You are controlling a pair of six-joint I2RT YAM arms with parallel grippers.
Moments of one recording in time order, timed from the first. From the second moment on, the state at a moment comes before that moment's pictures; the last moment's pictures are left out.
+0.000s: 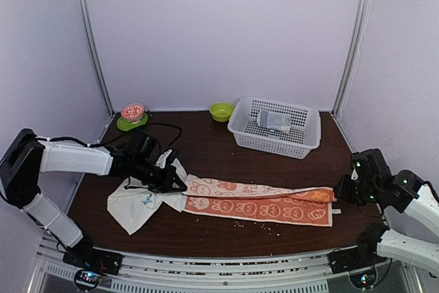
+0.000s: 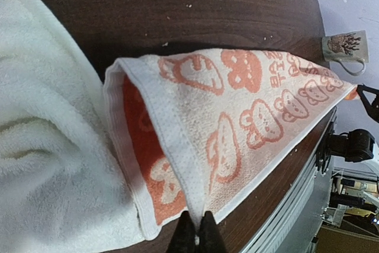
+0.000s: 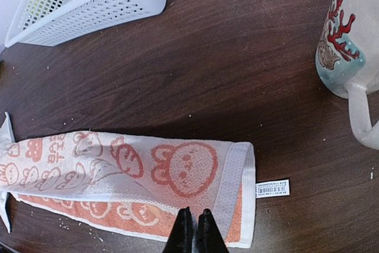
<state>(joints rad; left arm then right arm) -0.61 1.52 0.77 -0.16 0.53 -0.59 0.52 0.60 0.53 -0.83 0.22 0.80</state>
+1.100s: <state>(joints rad) -0.66 1.43 0.79 -0.34 0.48 -0.50 0.58 0.62 0.56 -0.85 0.17 0.84</state>
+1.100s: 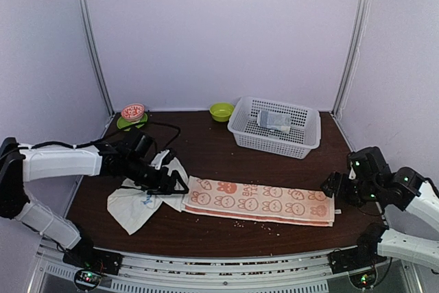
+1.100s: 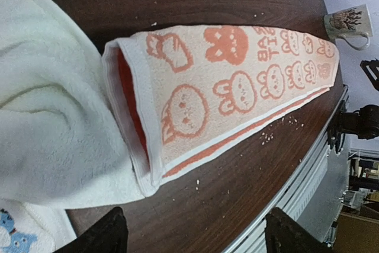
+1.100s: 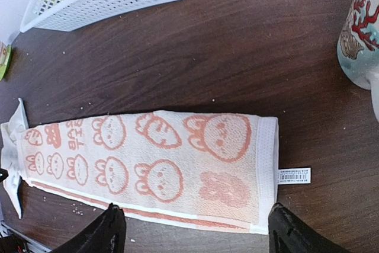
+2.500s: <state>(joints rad) -0.77 1.76 0.93 -0.26 0.34 -0.49 0.83 1.30 0.54 -0.35 0.14 0.86</state>
